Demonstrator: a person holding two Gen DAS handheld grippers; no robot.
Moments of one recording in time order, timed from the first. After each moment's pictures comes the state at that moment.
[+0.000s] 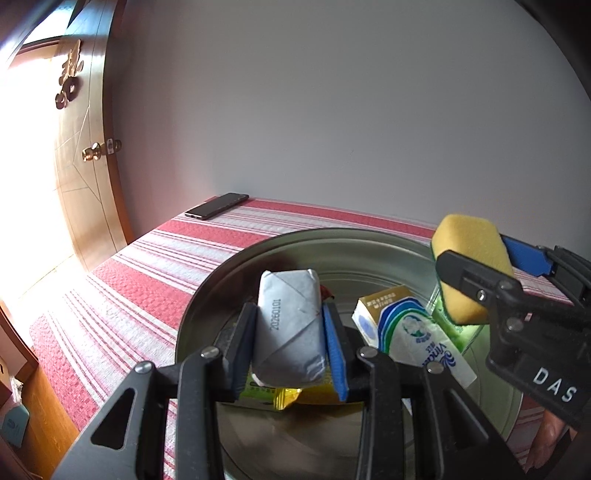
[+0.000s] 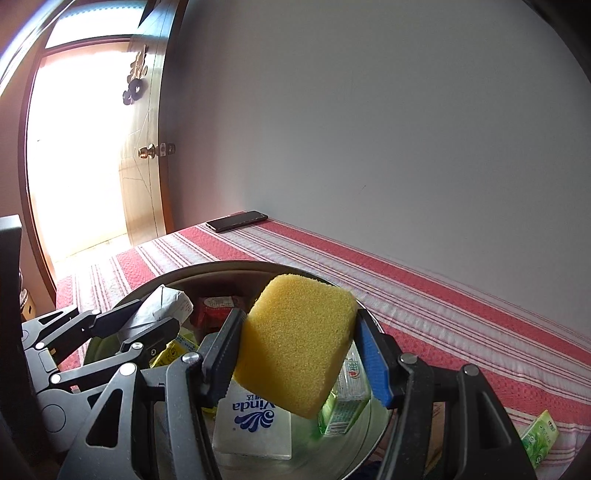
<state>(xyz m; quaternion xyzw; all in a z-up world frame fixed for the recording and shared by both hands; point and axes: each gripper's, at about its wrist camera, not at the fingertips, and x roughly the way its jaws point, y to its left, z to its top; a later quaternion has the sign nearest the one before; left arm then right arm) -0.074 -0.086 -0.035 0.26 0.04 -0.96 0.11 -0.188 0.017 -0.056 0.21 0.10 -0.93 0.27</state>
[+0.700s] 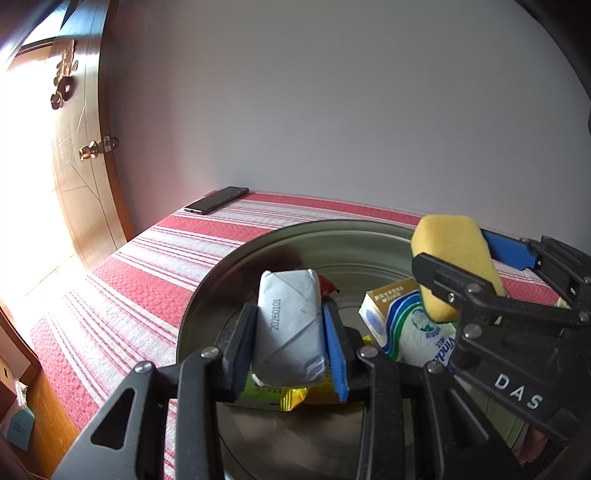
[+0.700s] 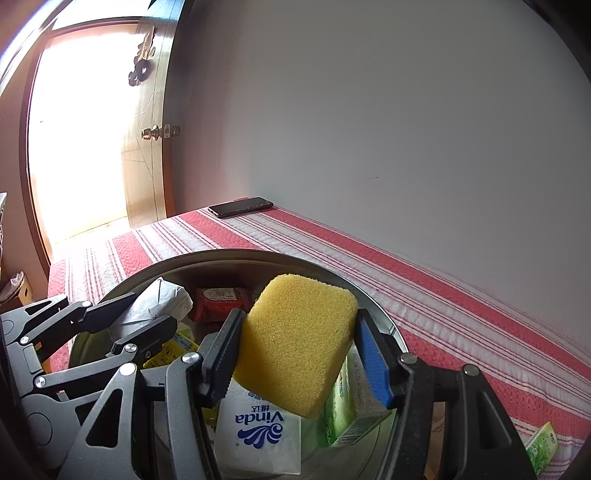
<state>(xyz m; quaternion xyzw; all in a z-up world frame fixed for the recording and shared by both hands) -0.075 -0.087 -0.037 0.28 0.03 -0.95 0.11 -0.199 -0.009 -0.066 0.22 0.13 -0.93 0.27</state>
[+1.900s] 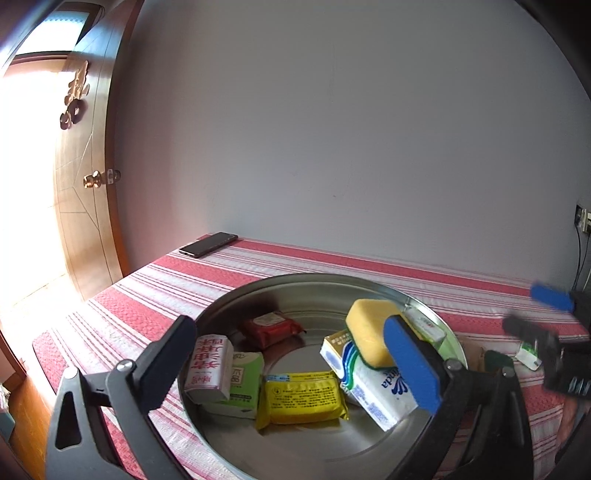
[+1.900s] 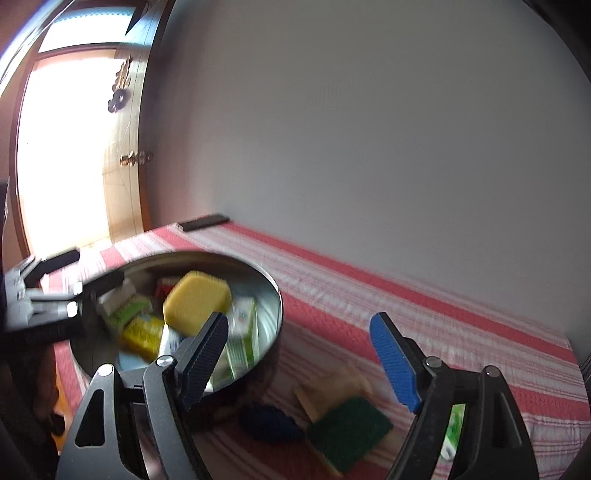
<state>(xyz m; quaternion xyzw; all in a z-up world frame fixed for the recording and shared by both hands) -0.033 -0.067 0.001 0.19 0.05 -0.98 0.09 -0.158 0.117 -0.050 0.21 0.11 -0.94 0.23</state>
